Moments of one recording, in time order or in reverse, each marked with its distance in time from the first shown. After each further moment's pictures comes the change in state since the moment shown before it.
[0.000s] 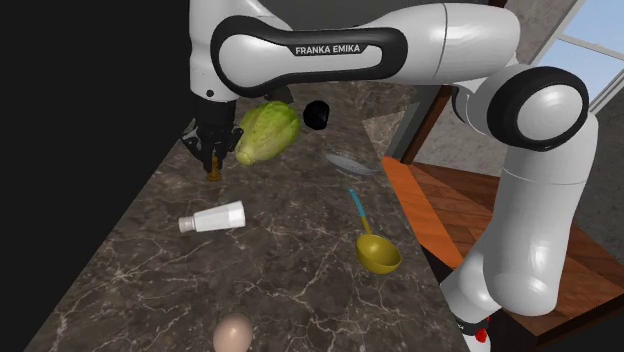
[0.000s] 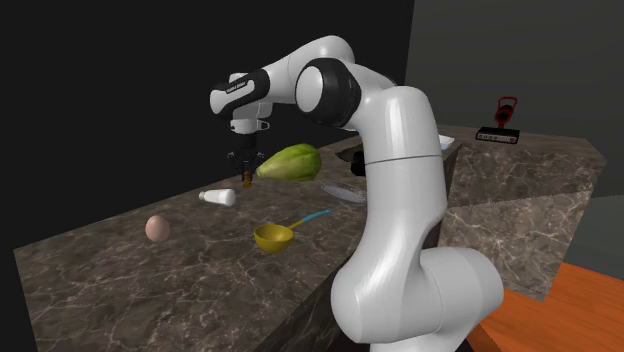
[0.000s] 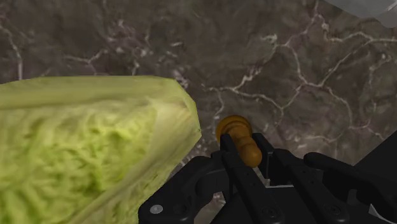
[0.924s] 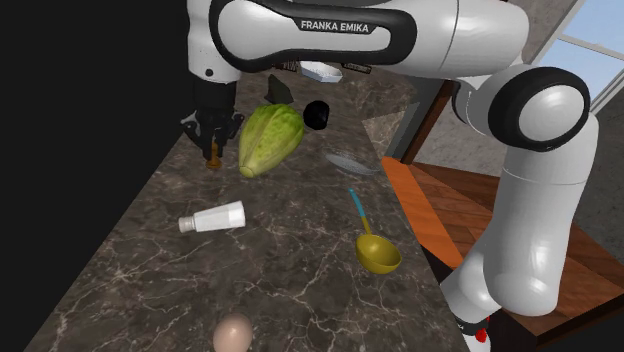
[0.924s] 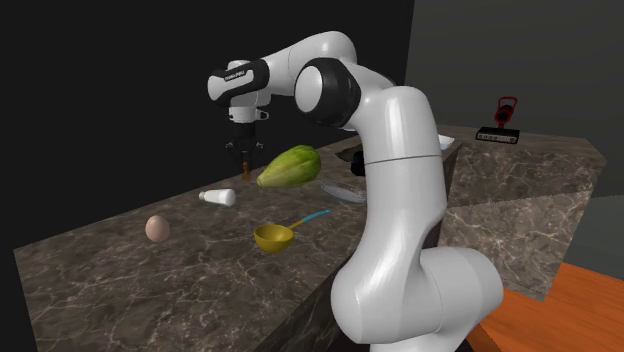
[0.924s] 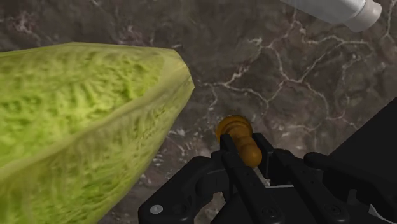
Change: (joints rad) arm 0.009 0.000 0.003 0.090 0.002 -0.095 0.000
